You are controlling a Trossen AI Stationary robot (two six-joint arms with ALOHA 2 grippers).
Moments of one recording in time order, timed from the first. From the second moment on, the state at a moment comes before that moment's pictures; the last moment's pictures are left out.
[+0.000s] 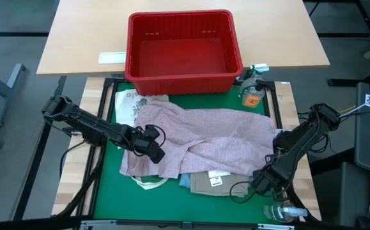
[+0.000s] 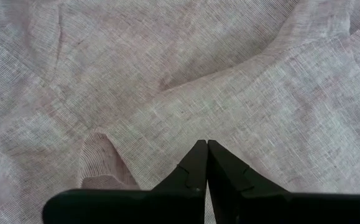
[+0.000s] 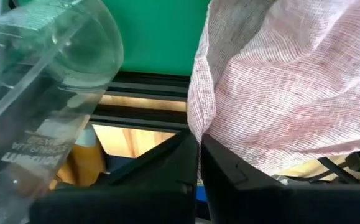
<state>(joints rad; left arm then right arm) -0.30 1.41 0.95 -0.72 -0.39 -1.04 0.83 1.45 1.05 -1.36 -0.46 0.73</state>
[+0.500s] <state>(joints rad) -0.30 1.41 0.95 -0.72 -0.38 -0.95 0.83 1.45 1.06 -1.43 -0.46 0.81</state>
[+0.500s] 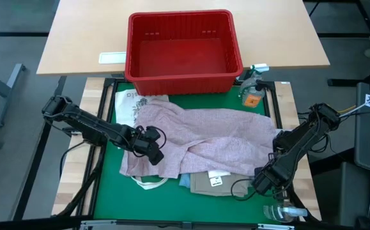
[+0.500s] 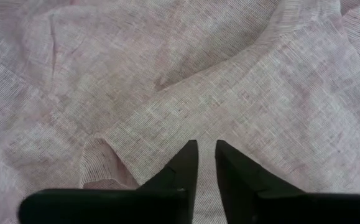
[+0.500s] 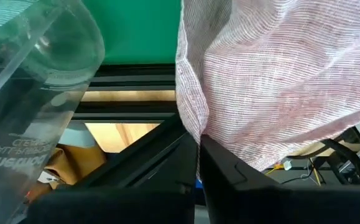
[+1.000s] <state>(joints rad) -0.33 1.41 0.95 -0.74 -0.39 -0.92 0.83 1.45 1.06 -1.49 -0.52 0.81</state>
